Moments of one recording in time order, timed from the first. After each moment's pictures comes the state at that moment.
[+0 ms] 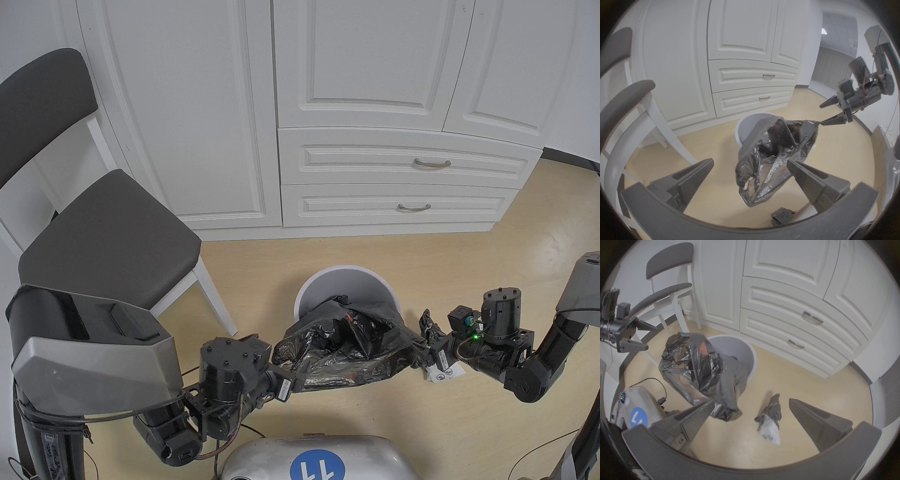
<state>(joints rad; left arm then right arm) -0.73 2.25 -0.50 -1.41 0.26 0.02 0.34 2.01 -0.43 -1.13 -0.11 -0.33</state>
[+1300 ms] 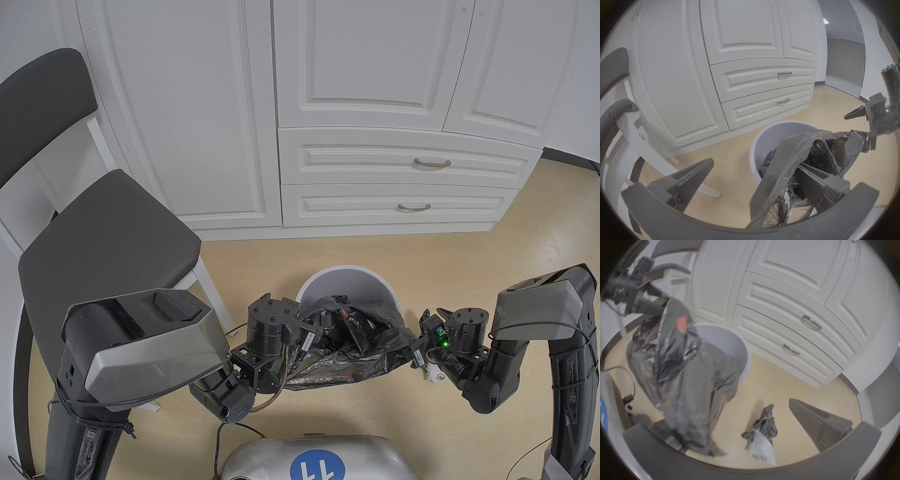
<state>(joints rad) -0.68 2.45 -1.00 -1.22 0.43 0.17 0.34 2.41 -0.56 -1.55 -0.23 -0.43</state>
